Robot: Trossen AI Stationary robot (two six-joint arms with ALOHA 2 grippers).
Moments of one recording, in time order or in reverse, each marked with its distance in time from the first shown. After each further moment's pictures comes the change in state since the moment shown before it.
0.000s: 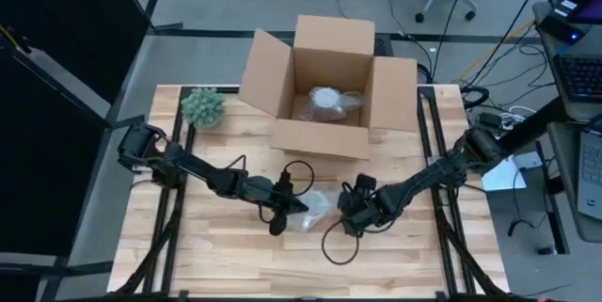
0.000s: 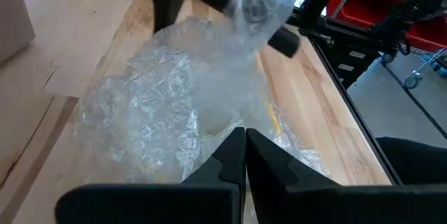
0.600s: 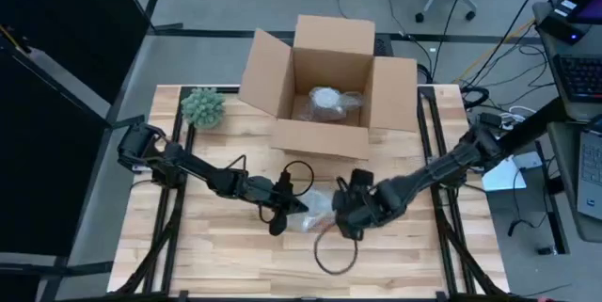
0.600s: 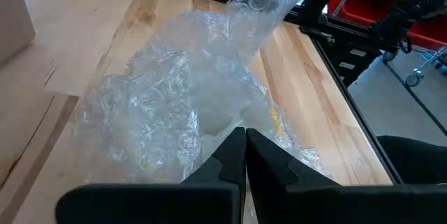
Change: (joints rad) left arm 0.000 -0.001 0.001 -0.018 0.000 0.001; right arm 0.064 0.001 0.395 -0.446 -0.009 -0.013
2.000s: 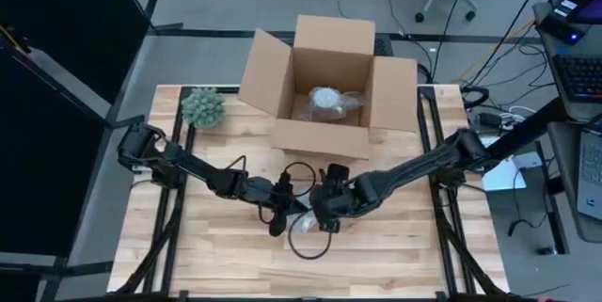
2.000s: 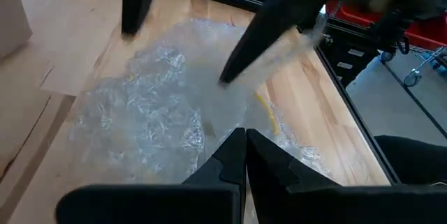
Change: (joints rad) left arm 0.000 0.000 0.000 0.000 0.000 -0.005; right arm -0.141 0.157 0.083 0.241 0.009 -0.227
